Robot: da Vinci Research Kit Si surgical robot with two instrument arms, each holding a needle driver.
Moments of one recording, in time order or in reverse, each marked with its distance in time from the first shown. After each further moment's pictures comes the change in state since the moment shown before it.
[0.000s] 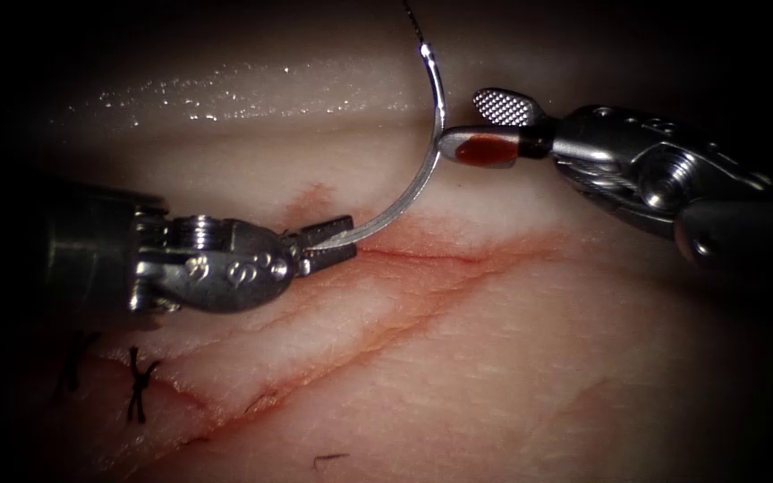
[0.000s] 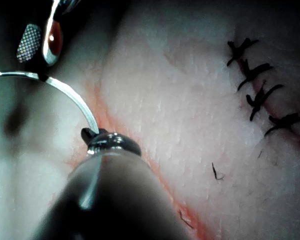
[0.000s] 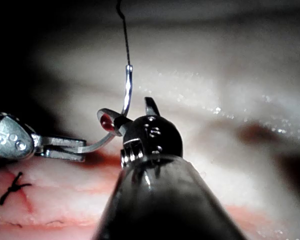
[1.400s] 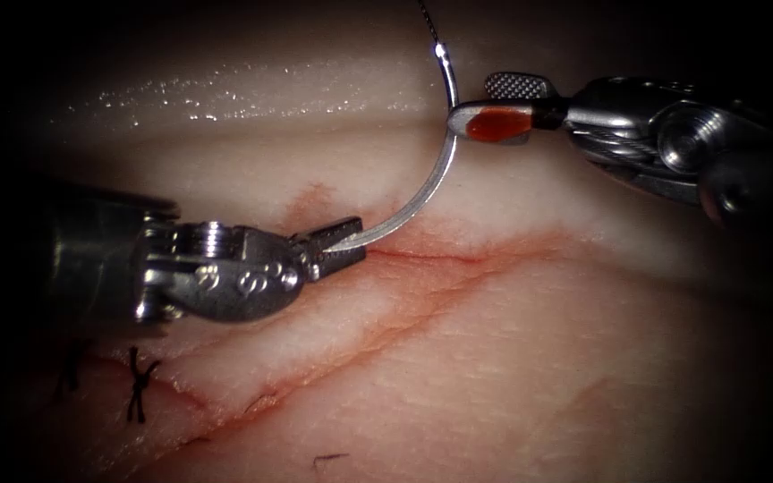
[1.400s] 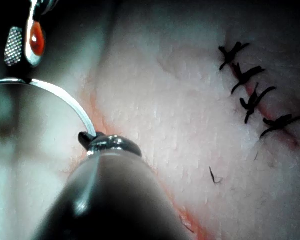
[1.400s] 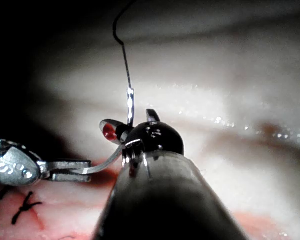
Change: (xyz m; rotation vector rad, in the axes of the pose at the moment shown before) right arm 0.002 0.000 -0.002 -0.120 0.020 -0.001; left arm 0.001 0.000 -0.001 0.039 -0.004 0.032
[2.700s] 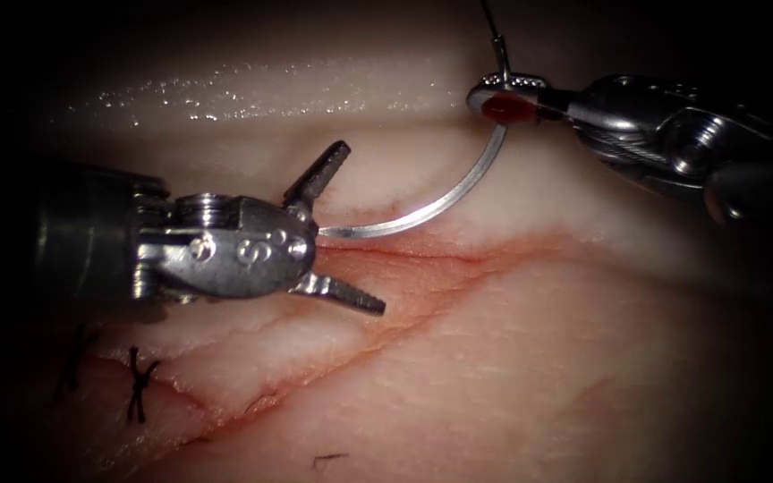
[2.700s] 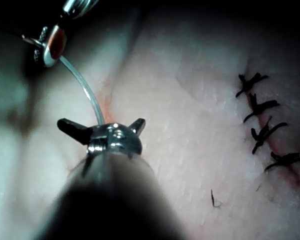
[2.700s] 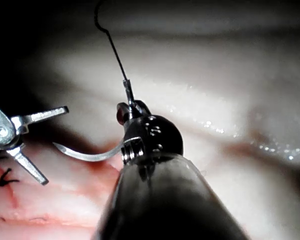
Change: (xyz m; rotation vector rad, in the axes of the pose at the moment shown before) right arm 0.000 0.001 0.000 0.181 -0.001 -0.335; left arm 0.003 -0.003 -0.001 -0.232 0.175 -0.266
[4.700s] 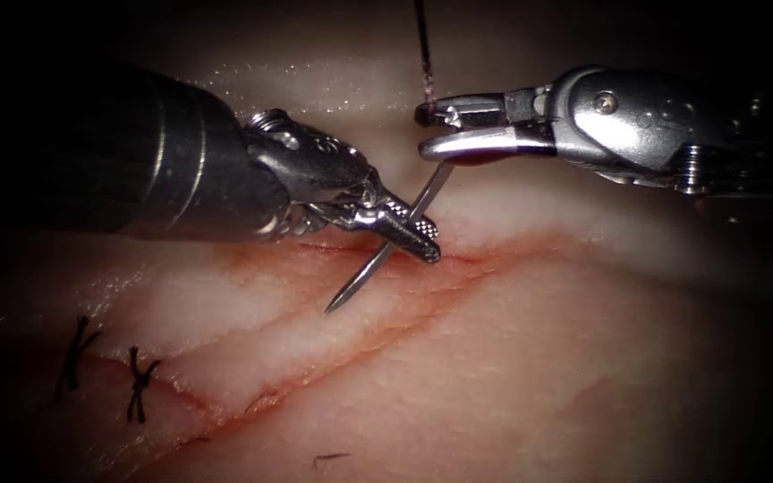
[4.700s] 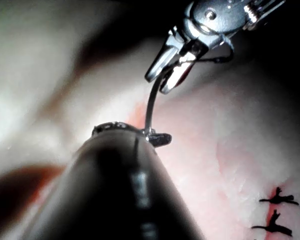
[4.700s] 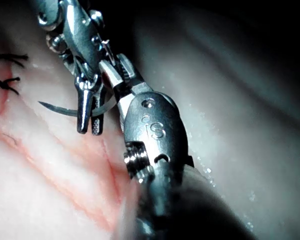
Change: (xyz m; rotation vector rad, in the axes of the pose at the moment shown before) right arm 0.001 -0.004 0.001 0.497 0.235 -0.685; left arm -0.001 -0.004 0.005 -0.594 0.027 -0.736
